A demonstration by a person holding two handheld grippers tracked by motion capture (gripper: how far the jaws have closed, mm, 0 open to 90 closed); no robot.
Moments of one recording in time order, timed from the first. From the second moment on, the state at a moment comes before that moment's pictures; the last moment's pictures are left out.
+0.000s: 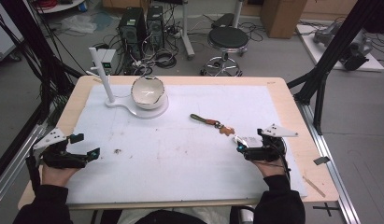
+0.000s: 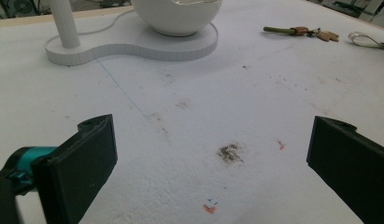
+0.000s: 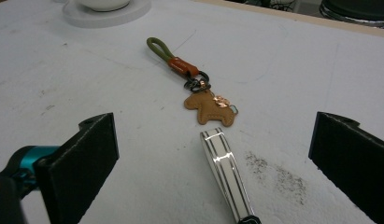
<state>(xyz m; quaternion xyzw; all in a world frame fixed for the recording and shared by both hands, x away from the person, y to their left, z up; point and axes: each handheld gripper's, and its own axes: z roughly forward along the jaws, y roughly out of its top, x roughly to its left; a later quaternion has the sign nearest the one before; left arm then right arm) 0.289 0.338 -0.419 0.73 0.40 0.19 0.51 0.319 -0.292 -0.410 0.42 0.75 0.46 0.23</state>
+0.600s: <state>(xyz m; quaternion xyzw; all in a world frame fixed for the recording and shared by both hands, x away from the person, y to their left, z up) 0.292 0.336 -0.420 0.74 0.40 0.19 0.51 0.320 -0.294 -0.410 0.42 0.75 0.46 0.22</state>
